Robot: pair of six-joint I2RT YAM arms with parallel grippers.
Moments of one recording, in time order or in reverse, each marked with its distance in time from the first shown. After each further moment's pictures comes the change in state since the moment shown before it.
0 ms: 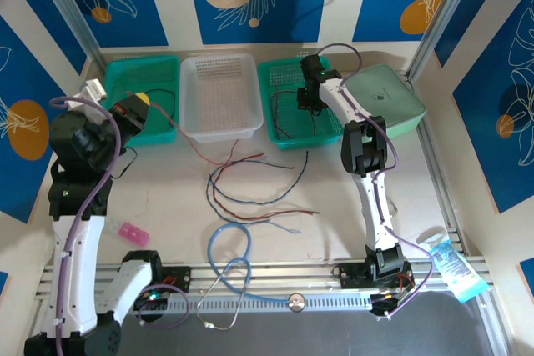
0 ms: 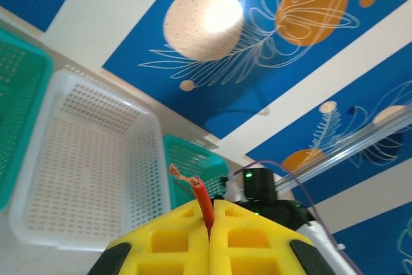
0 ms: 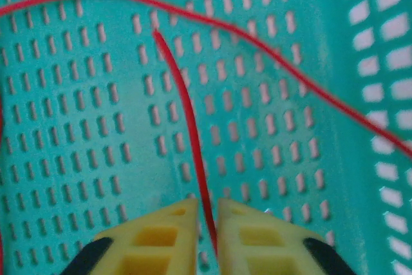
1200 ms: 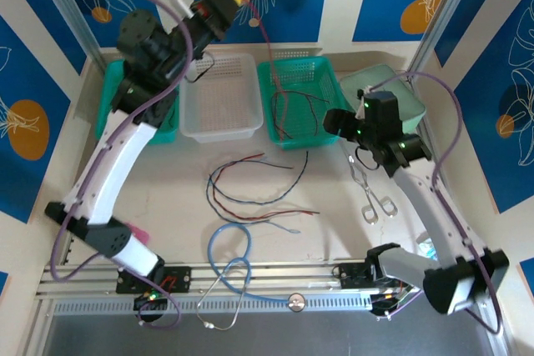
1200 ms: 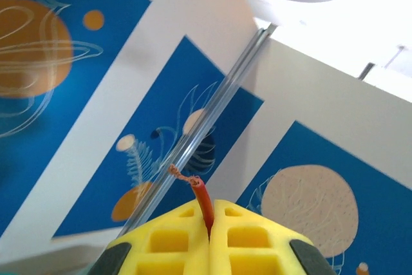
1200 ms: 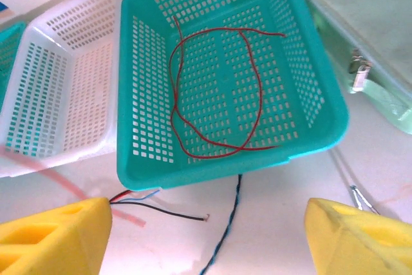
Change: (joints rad) left arm -0.555 0.782 0.893 0.340 -0.101 0.065; right arm -0.011 -1.410 -1.159 0.272 -0.097 0.141
